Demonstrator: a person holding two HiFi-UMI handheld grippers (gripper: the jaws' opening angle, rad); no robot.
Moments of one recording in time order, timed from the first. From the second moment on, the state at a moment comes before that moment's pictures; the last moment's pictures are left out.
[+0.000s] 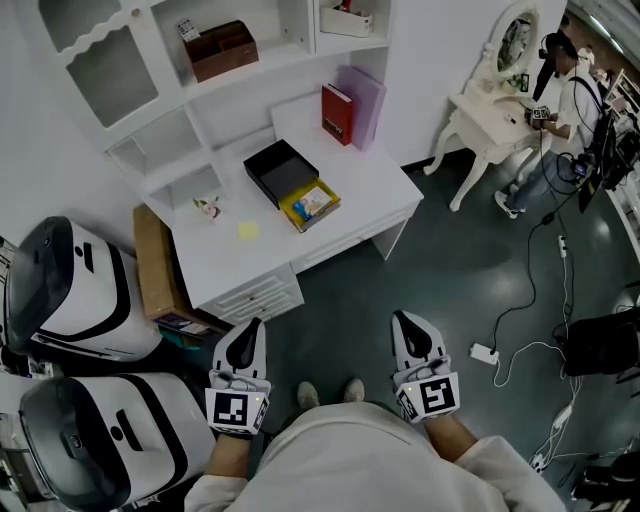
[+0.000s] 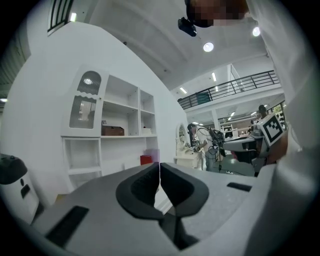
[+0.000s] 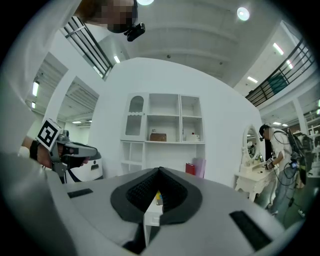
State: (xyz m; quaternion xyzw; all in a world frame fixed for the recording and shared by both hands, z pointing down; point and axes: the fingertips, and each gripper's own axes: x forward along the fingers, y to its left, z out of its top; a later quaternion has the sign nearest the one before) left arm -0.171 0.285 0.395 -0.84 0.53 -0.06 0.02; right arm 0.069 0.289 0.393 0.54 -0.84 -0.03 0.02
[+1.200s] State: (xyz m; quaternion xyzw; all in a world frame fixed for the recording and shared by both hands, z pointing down) left arm -0.120 0.268 0.399 -0.82 0.57 -0.05 0.02; right arm 0.114 0.280 0.430 0.49 -0.87 0.00 0.03
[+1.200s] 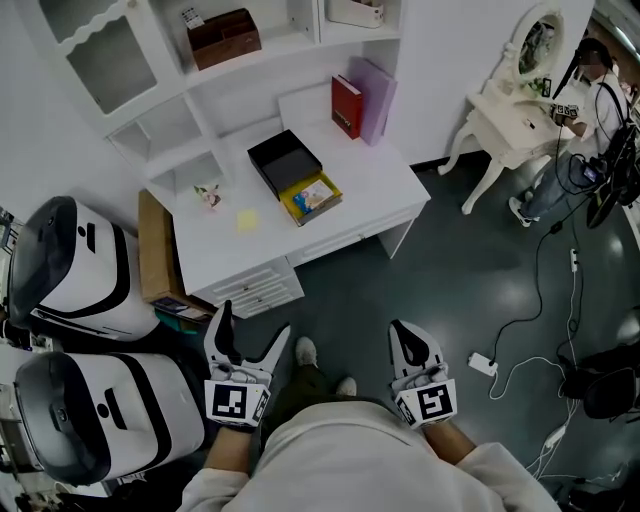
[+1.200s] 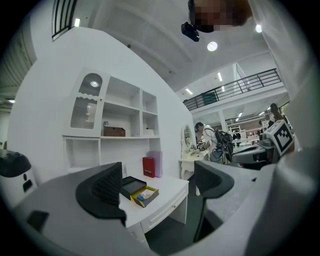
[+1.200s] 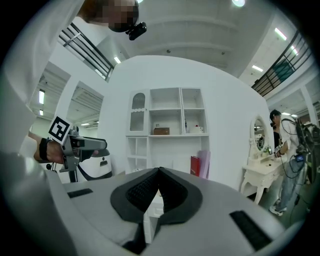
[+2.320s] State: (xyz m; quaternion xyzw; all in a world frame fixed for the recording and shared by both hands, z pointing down) left arm -0.153 -0.033 0.445 -0.86 0.51 -0.09 0.00; right arm 0.069 0.003 0.423 0.54 -0.84 0.00 0.06
